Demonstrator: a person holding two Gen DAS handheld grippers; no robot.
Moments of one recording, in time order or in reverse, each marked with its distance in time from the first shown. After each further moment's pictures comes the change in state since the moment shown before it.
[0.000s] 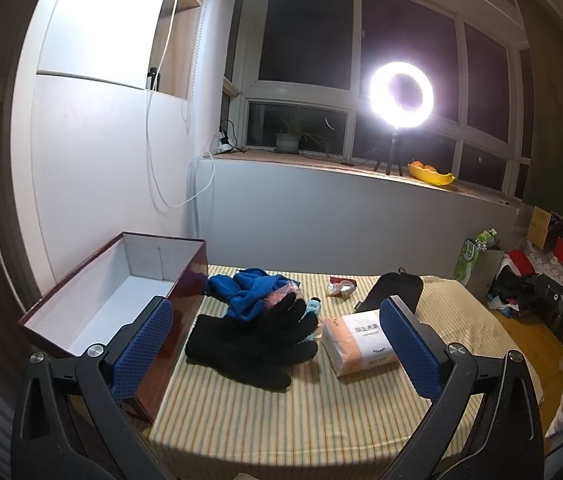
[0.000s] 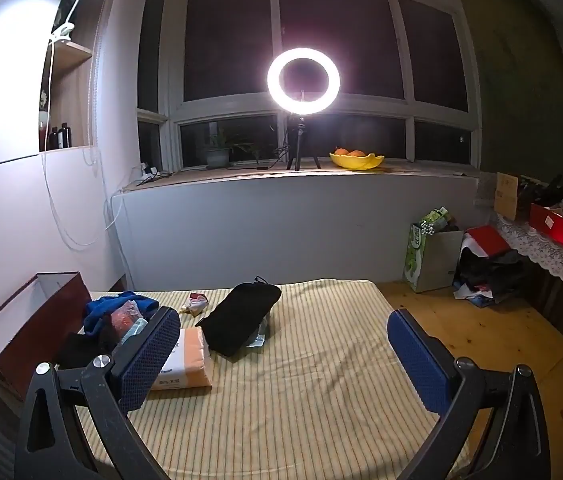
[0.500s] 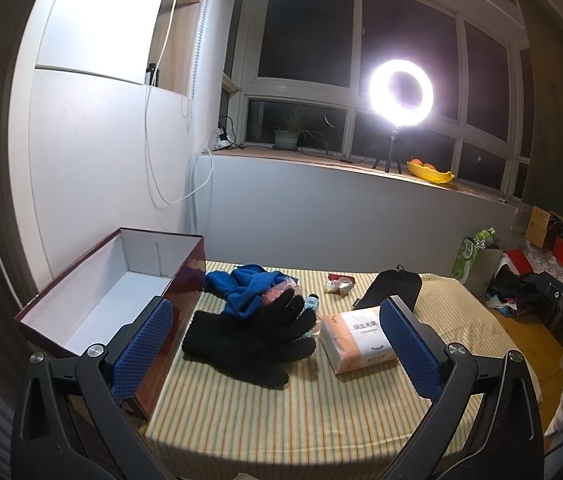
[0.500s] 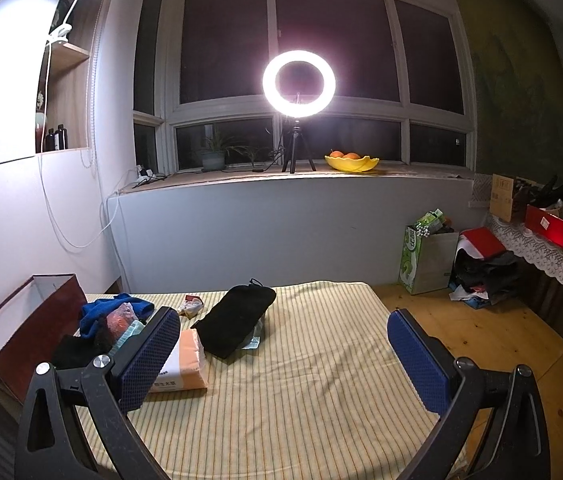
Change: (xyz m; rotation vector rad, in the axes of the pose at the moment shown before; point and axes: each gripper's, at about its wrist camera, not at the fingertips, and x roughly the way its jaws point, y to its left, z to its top) left arm 0.000 -0.002 -0.002 -0.006 0.010 -0.005; right arm -0.002 -0.001 0.000 -0.003 -0.011 -0.015
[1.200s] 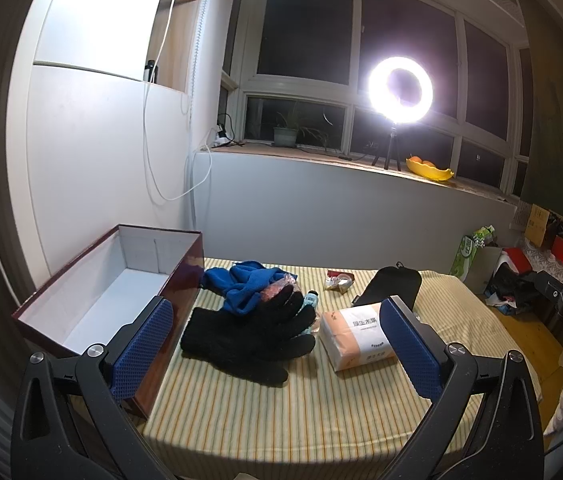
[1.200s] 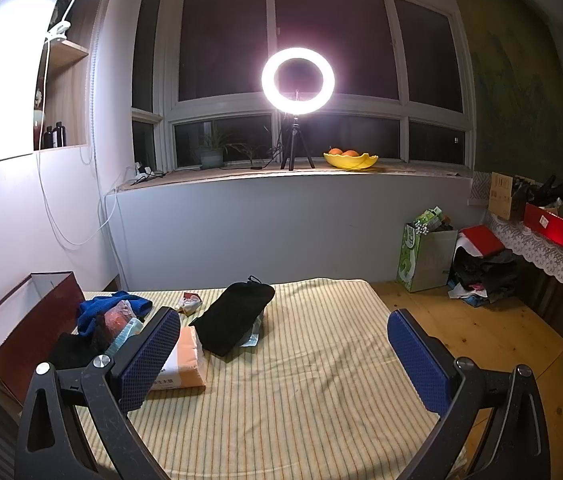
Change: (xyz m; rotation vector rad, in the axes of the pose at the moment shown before) left arm 0.000 -0.001 0.001 -0.001 0.009 -0.003; right arm 0.001 -0.001 -0.005 0.002 0.007 -0.005
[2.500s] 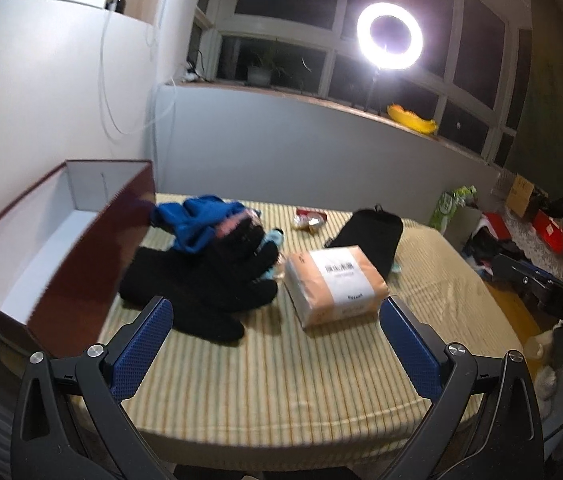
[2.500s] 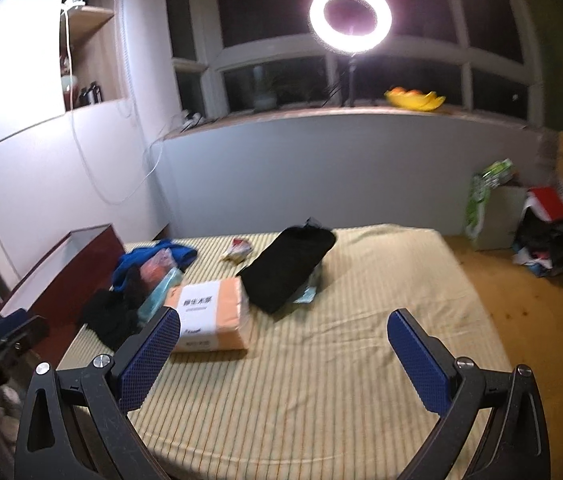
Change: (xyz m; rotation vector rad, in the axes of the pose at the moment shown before) left arm 0.064 -0.017 -0.030 -0.025 0.234 -0.121; right arm 0.074 0.014 -0.017 -0.023 0.242 0.262
